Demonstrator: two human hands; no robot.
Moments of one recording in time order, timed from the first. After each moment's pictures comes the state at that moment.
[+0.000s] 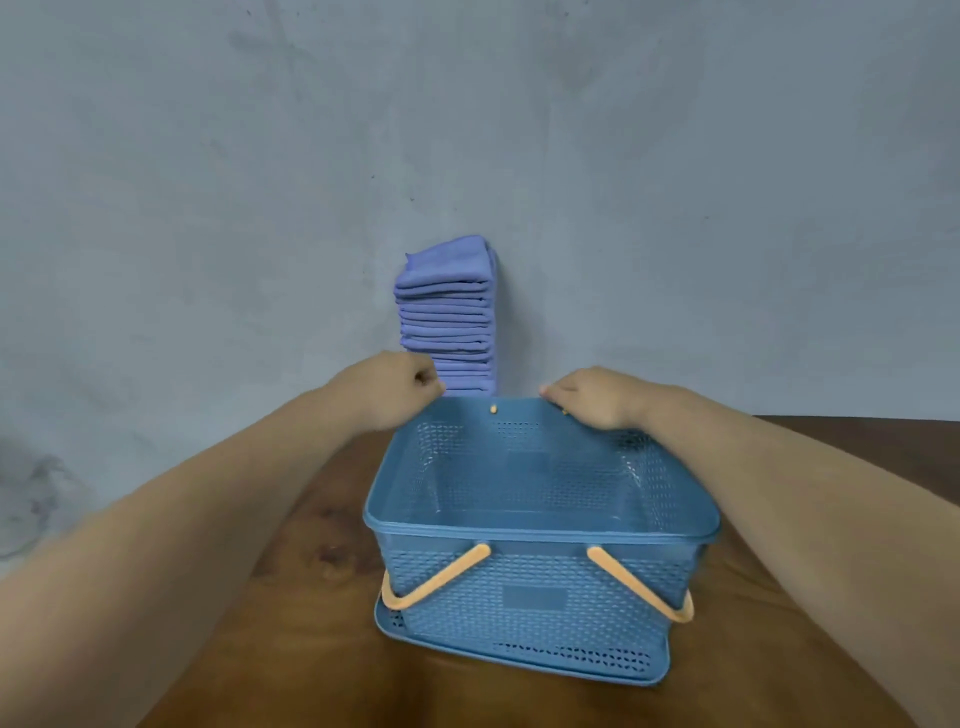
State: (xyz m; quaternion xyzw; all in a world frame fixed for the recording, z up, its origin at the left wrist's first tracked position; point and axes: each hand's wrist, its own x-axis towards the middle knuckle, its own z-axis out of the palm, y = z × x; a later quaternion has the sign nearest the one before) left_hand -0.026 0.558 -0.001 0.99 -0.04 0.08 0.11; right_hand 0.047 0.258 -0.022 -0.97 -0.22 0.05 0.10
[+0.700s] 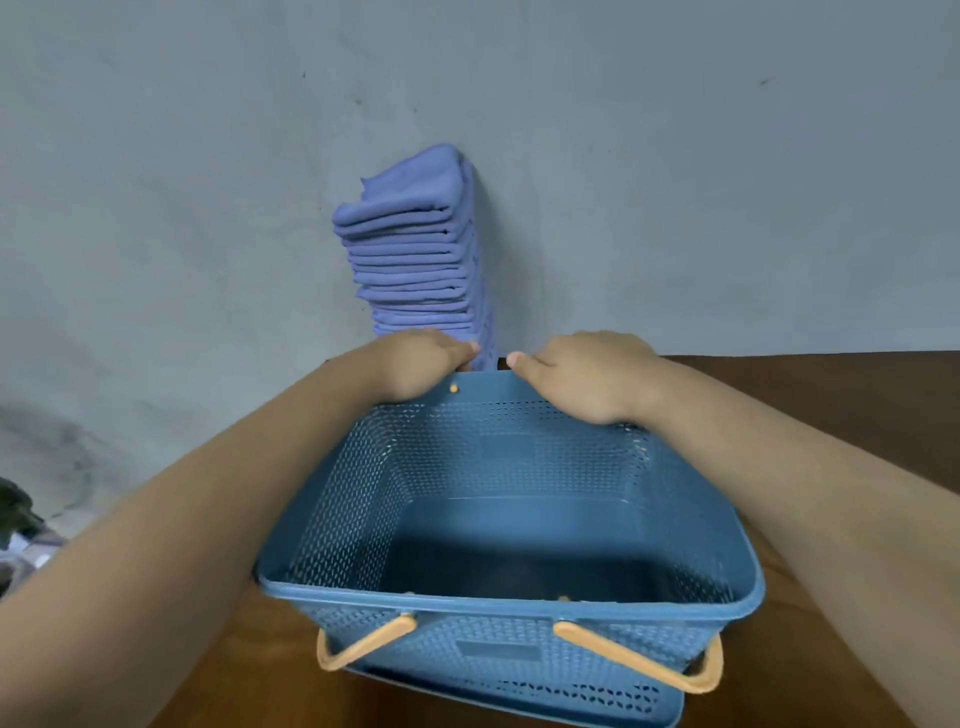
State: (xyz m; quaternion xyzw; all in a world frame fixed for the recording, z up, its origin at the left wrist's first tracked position) left_hand 0.047 0.496 -0.034 0.99 -0.05 -0.07 0.13; right_hand 0.056 0.261 -0.041 -0.96 -0.28 0.01 0.06
